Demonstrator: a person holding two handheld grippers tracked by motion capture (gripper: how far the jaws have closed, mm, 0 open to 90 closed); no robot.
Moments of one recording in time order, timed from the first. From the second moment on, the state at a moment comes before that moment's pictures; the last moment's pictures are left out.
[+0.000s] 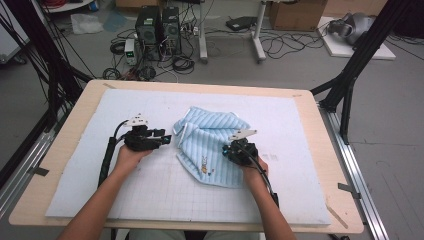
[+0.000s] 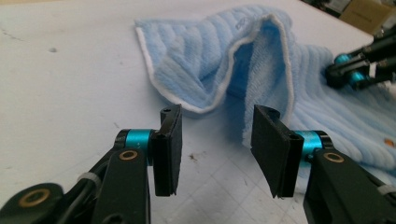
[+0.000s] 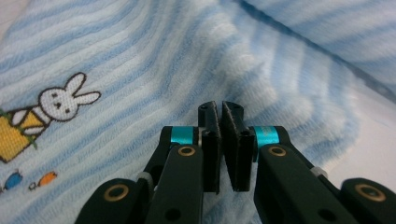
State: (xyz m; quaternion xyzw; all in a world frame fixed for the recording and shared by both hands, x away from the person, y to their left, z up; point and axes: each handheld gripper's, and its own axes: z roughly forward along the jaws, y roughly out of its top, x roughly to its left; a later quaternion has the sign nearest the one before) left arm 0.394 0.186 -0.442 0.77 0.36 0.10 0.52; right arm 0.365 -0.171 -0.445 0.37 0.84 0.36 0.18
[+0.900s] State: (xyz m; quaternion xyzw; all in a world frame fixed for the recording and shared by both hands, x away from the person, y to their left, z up) left arm 0.353 0.130 -0.450 0.85 0.29 0.10 0.43; right arm 0.316 -0.220 -0.433 0.43 0.78 0.39 0.21
